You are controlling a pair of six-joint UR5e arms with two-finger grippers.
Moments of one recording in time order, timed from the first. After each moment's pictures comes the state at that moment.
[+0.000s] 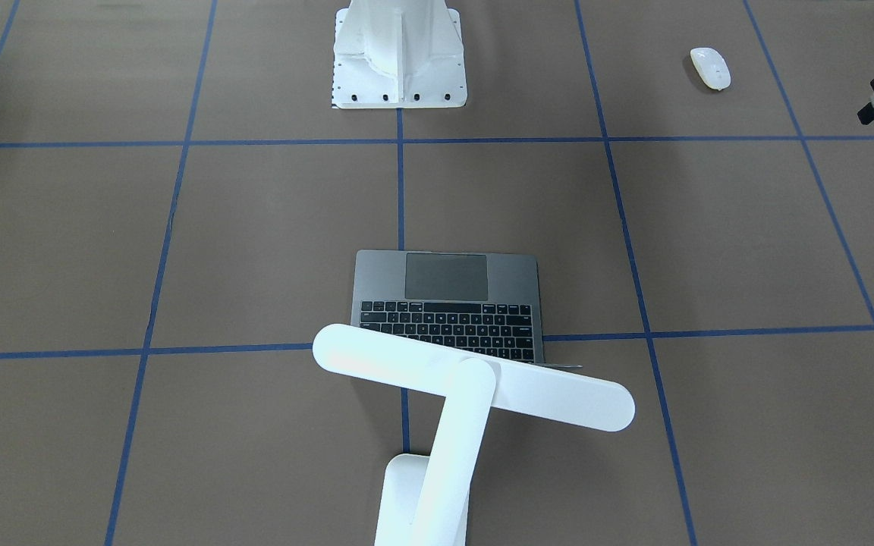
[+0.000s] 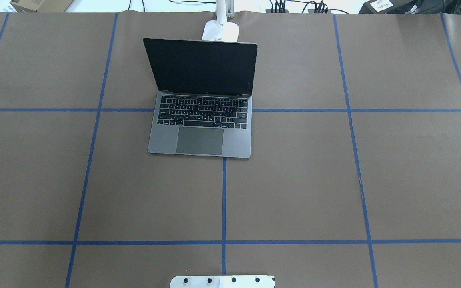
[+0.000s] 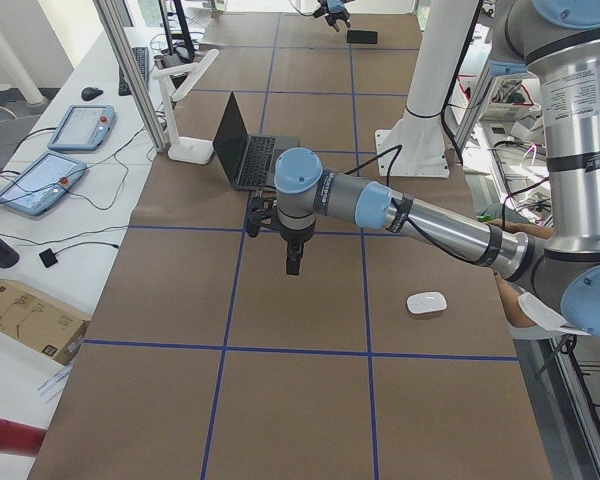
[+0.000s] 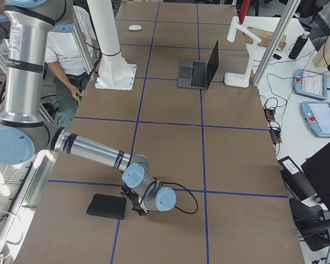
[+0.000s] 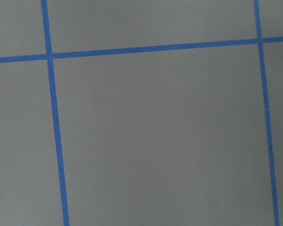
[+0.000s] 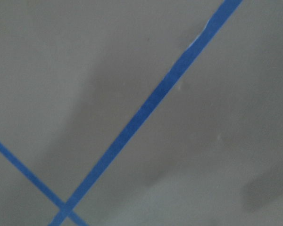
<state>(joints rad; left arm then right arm) -1.43 -1.37 -2.10 -1.50 -2.45 -0.21 1.41 -1.72 1.36 -2.01 2.45 -1.36</state>
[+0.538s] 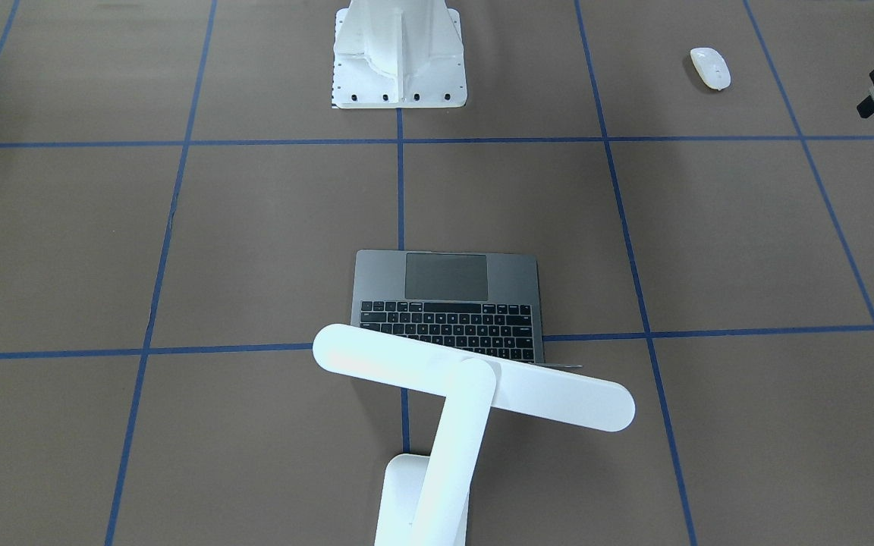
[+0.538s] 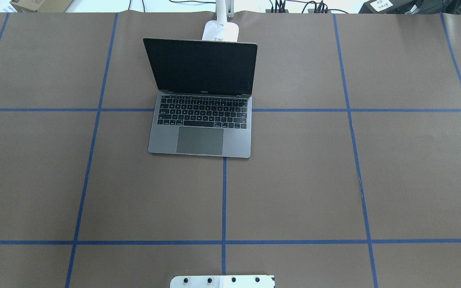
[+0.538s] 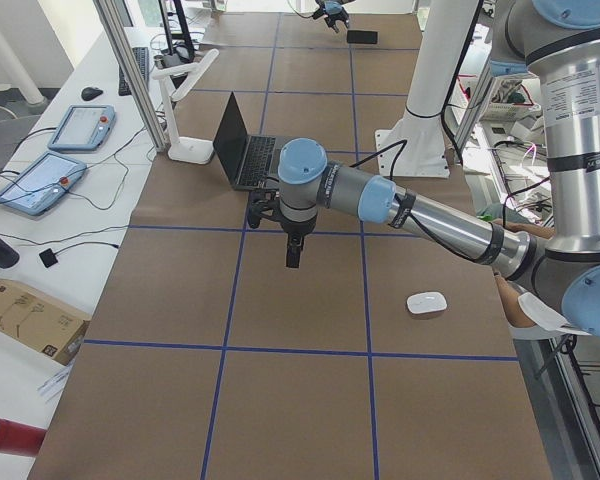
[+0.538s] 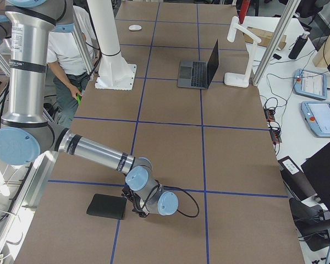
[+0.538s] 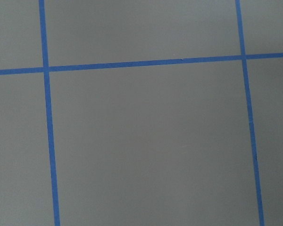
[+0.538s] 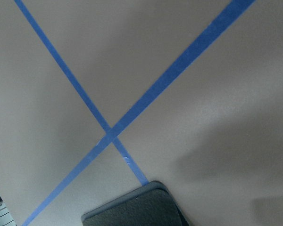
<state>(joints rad) -1.43 -1.37 -2.13 -1.50 -2.45 -0.22 1.41 -1.71 1.32 -2.03 2.46 -1.39</state>
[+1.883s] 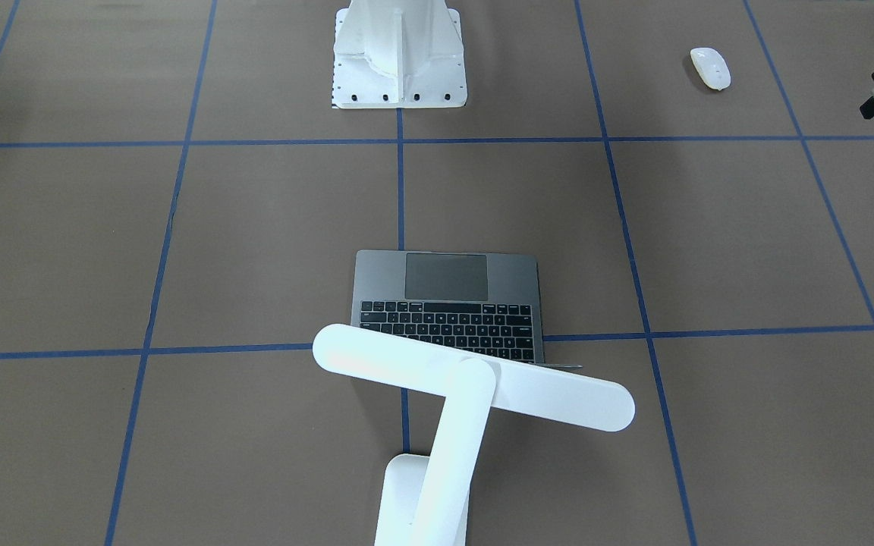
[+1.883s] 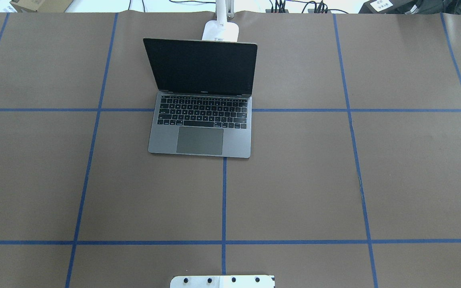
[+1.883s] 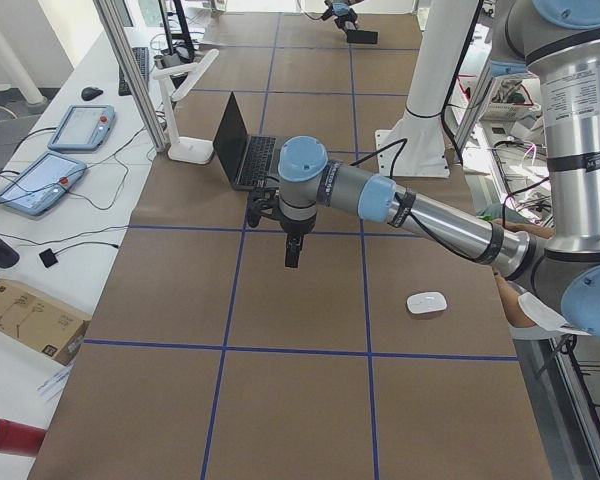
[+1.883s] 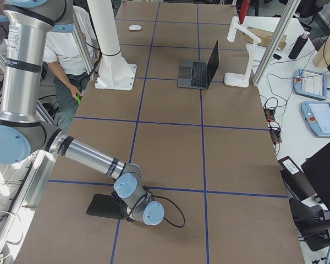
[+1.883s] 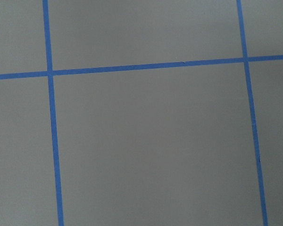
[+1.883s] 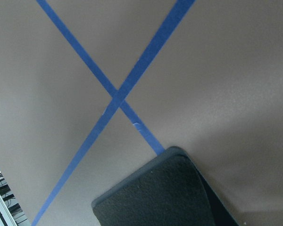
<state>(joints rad) -1.44 -1.38 -2.13 -1.50 -2.43 -0.22 1.41 -1.77 1.29 -2.03 2.51 -1.41</state>
